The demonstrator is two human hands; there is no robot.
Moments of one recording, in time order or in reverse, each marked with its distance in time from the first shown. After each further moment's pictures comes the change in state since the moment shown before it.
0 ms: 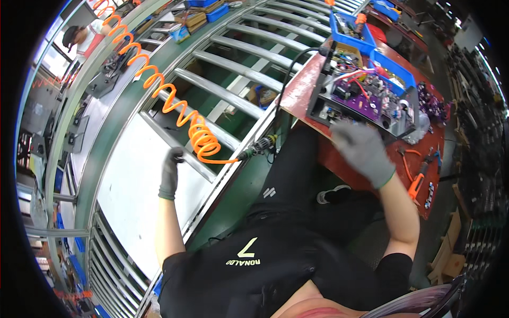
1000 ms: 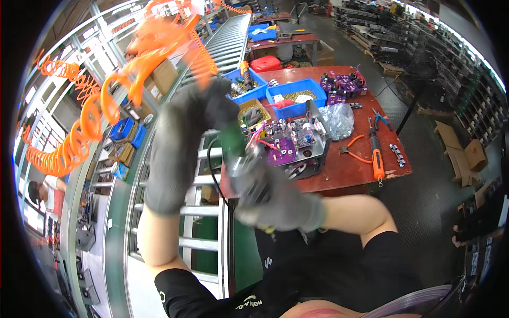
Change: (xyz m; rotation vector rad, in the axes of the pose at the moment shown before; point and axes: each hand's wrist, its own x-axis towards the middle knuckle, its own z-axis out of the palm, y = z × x) left_hand 0.158 0.397 0.305 -0.457 -0.689 0.464; right_hand 0.030 -0.075 -0.039 0.971 0.363 0.060
